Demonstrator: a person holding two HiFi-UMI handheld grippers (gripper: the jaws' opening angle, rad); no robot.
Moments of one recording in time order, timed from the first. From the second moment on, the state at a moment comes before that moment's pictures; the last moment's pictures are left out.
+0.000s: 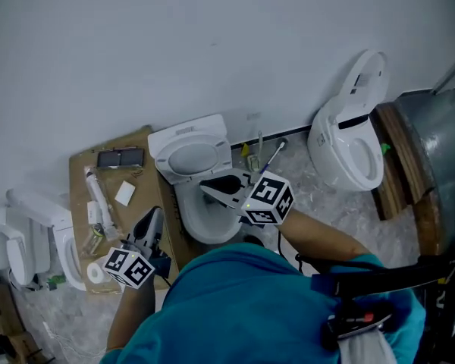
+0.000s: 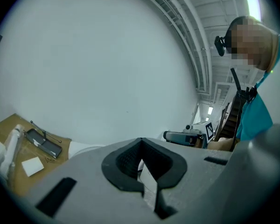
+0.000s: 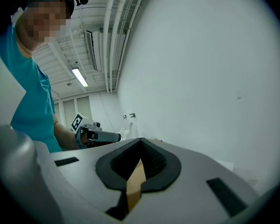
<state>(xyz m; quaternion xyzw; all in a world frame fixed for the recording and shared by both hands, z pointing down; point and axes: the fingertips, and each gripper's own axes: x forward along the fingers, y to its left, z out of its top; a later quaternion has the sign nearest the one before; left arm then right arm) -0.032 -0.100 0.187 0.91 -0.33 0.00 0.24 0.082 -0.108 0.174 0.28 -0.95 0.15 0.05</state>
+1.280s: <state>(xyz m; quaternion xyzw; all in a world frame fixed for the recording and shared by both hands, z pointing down) -0.048 -0.109 0.109 0.92 -0.34 -0.04 0.18 0.100 -0.079 0.092 0.26 -0.96 0.09 0.03</state>
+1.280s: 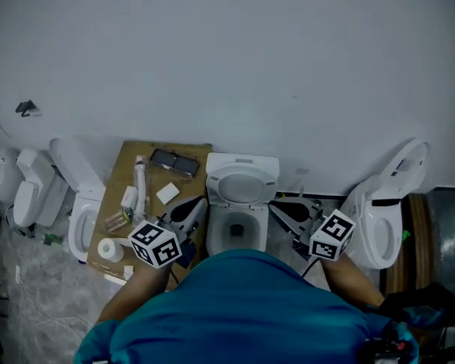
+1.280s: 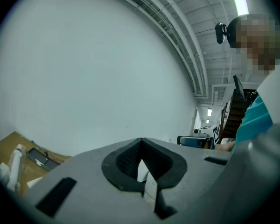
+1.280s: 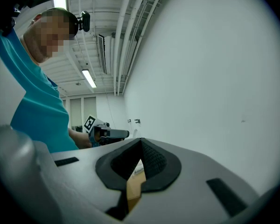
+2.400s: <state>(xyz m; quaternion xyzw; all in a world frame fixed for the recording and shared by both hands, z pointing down) -0.045 -0.099 0.117 0.92 -0.33 -0.03 0.19 0.107 -0.085 0.103 0.30 -0.95 0.08 0.04</state>
